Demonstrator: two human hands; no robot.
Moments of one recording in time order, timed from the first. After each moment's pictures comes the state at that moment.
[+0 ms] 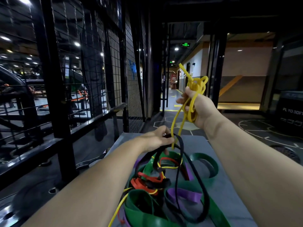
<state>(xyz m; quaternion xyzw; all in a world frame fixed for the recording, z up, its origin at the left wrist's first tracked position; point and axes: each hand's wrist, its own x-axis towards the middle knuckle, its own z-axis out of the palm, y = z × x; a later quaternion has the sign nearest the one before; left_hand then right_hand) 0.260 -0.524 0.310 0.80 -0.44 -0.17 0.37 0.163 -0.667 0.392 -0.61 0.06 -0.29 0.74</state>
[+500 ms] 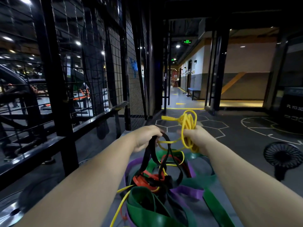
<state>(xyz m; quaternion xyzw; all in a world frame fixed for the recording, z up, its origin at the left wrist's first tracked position) 0.272 -0.509 0.308 0.73 -0.33 -0.25 0.54 0.170 -0.684 0.299 -0.77 0.18 -0.20 0.57</state>
